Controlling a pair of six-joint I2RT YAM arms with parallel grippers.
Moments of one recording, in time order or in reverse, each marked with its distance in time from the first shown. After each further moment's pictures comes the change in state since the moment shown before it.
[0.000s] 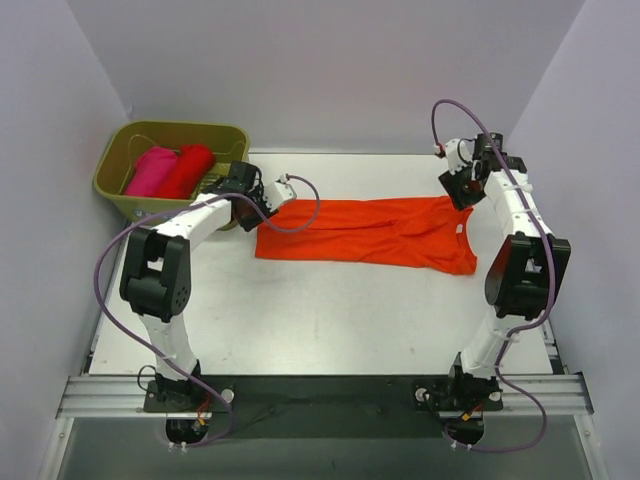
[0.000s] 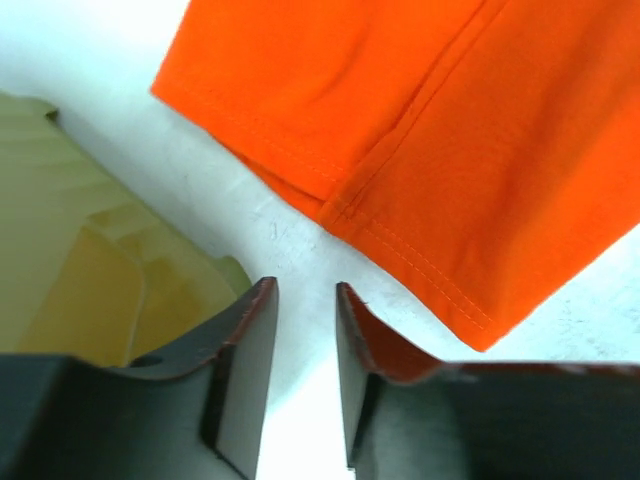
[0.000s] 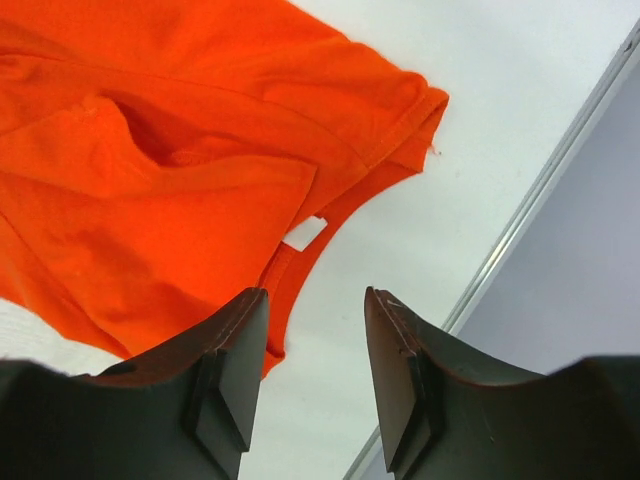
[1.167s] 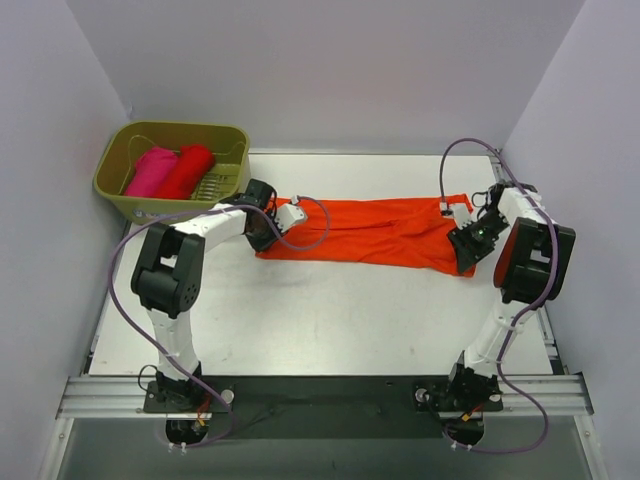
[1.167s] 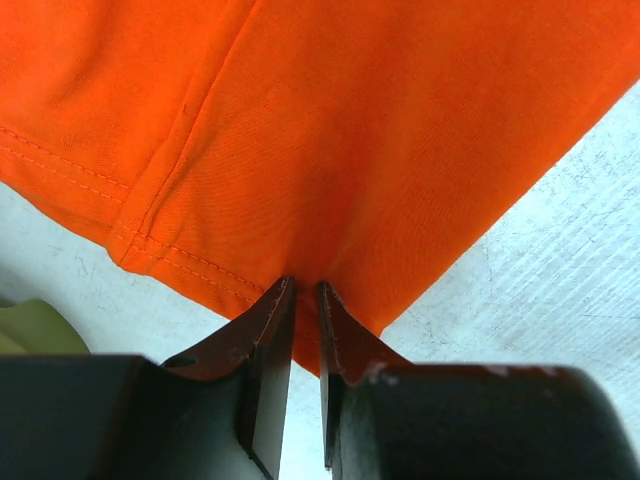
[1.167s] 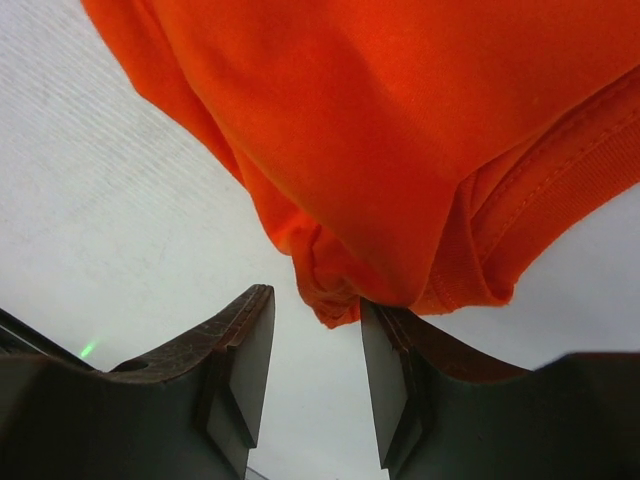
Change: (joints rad) left arm -0.073 0.053 -0.077 -0.034 0.035 -0.120; right arm -0.176 0.121 -0.169 -0.383 -0.220 -0.261
